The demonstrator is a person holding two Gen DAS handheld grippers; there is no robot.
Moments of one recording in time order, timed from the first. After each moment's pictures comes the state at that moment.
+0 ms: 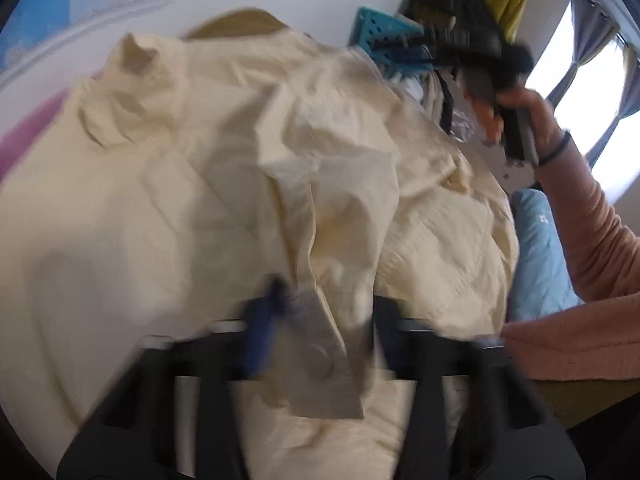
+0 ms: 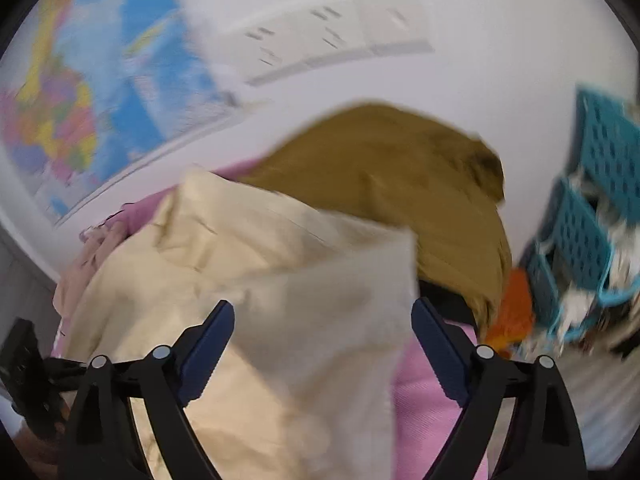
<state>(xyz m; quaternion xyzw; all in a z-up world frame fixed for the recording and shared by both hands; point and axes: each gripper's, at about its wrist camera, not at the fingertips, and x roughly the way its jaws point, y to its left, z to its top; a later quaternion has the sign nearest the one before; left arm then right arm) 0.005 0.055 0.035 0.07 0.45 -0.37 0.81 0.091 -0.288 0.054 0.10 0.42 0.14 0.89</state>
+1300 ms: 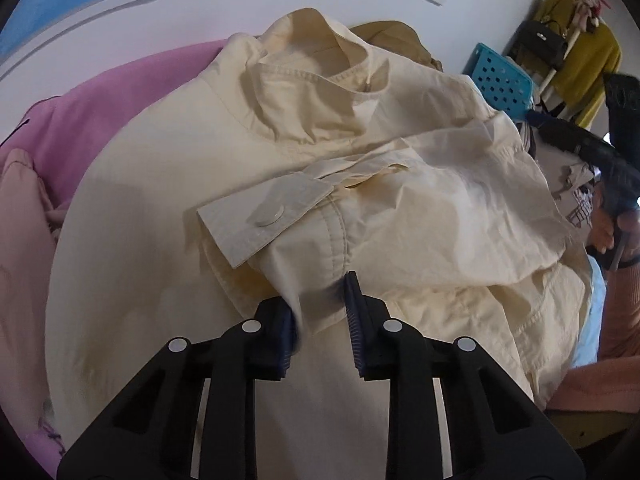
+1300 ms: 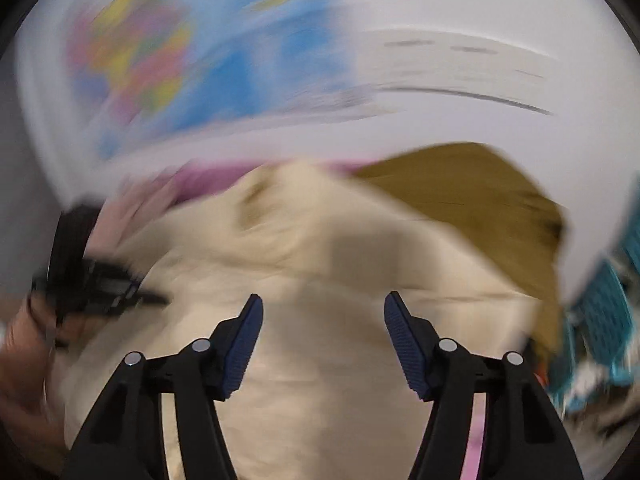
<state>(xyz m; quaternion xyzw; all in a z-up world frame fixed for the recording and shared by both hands) 0.071 0.141 0.013 0.01 0.49 -0.25 0.84 0.072 -0.148 0.069 -0.04 0.37 0.28 0.88</state>
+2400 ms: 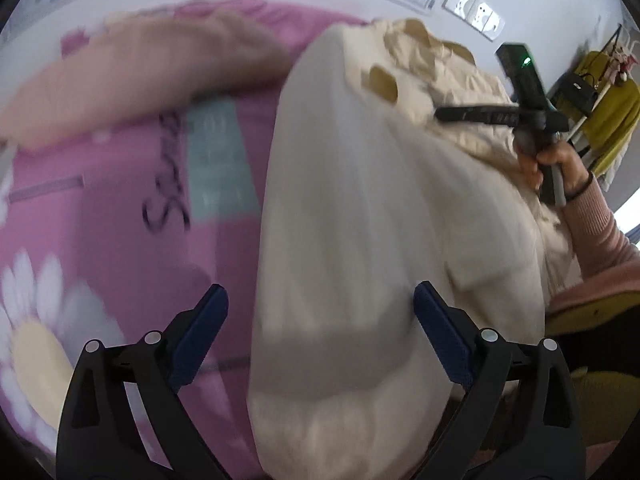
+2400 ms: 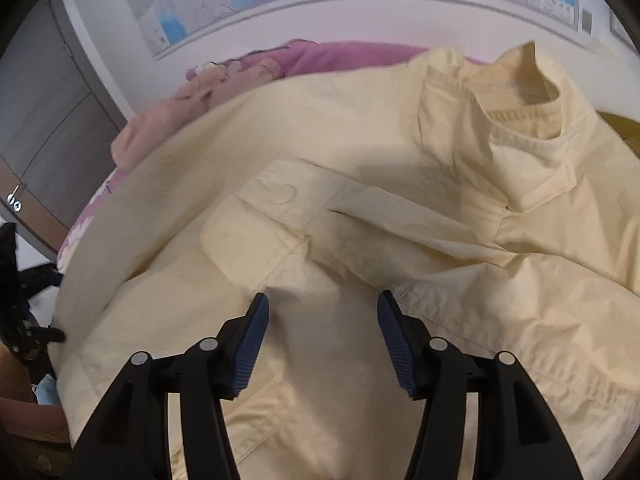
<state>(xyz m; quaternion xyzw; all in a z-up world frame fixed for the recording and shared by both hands) -0.147 0.303 -0.012 -0.09 0.49 -0.13 0.86 0.077 -0.012 -0.009 -0.09 0.46 0.38 0.80</state>
